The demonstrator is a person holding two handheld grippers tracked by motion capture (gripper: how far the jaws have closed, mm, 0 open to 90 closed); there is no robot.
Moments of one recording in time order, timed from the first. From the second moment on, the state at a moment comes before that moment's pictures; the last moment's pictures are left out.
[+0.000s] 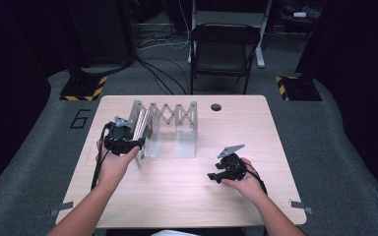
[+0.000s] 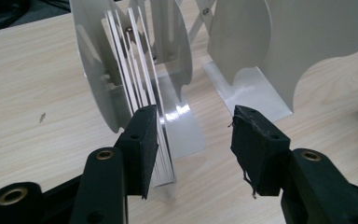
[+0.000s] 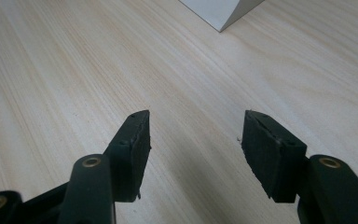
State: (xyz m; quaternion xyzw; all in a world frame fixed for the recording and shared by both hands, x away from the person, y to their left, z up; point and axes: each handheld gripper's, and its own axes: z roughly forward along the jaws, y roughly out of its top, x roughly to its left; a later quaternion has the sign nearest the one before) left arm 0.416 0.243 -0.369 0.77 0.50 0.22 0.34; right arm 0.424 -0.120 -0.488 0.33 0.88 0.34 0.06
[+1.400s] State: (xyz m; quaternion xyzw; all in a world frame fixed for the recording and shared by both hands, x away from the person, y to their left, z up) left arm 0.355 0.258 -0.434 0.81 0.42 0.16 0.38; right arm 0.423 -0.118 -0.488 0.32 0.88 0.34 0.06
